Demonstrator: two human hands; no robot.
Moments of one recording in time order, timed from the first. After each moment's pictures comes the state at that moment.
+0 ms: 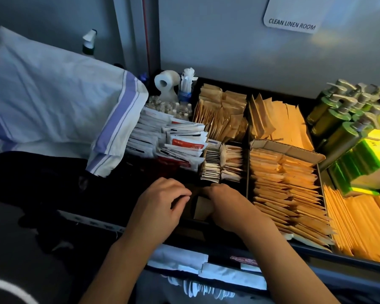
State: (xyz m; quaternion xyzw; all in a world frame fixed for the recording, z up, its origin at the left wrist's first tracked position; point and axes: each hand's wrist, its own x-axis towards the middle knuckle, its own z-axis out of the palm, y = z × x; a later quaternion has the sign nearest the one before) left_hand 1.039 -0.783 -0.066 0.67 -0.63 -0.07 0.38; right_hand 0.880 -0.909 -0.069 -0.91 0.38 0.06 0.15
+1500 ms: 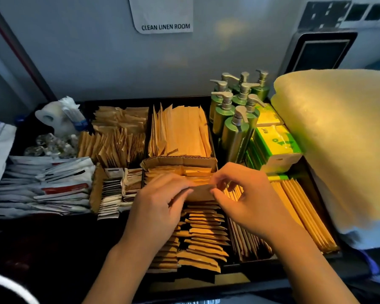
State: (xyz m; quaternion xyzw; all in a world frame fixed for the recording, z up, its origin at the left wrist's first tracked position) left_hand 0.850 -0.939 -0.019 0.55 -0.73 -0.04 0.40; right_hand 0.640 -0.991 0.008 -0.83 0.40 -0.32 0.23
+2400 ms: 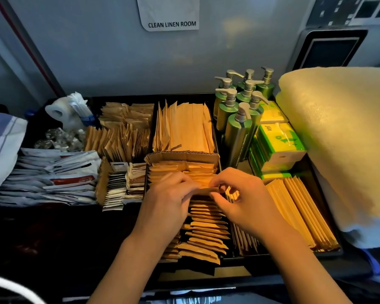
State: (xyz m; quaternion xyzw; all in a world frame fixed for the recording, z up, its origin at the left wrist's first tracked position) left_hand 0.841 -0.940 -0.036 0.60 -0.73 -0.04 0.31; right_hand 0.638 -0.994 -0.025 -0.84 0.41 -0.28 0.21
